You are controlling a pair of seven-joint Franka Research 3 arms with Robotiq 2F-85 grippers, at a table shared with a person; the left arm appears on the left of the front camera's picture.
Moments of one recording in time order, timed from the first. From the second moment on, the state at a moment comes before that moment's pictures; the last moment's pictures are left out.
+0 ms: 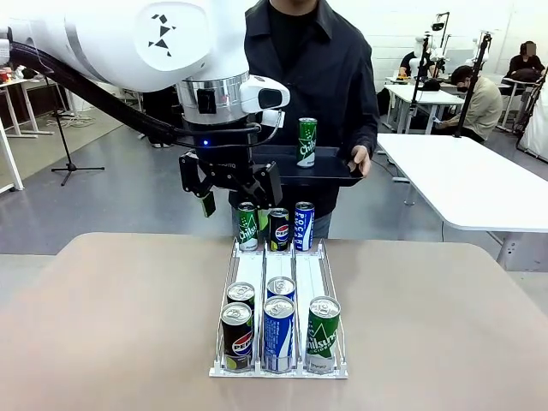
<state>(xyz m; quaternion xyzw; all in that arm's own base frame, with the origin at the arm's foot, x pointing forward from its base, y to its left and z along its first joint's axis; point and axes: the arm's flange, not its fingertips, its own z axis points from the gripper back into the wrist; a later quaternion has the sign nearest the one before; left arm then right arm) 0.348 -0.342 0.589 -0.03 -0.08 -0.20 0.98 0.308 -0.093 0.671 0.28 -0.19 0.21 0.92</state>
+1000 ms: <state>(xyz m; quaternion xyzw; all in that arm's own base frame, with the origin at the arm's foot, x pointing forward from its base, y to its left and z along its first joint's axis) 0.344 -0.404 0.504 -0.05 -0.02 -0.12 0.99 0.308 -0.093 0.671 0.28 -0.19 0.21 0.92</state>
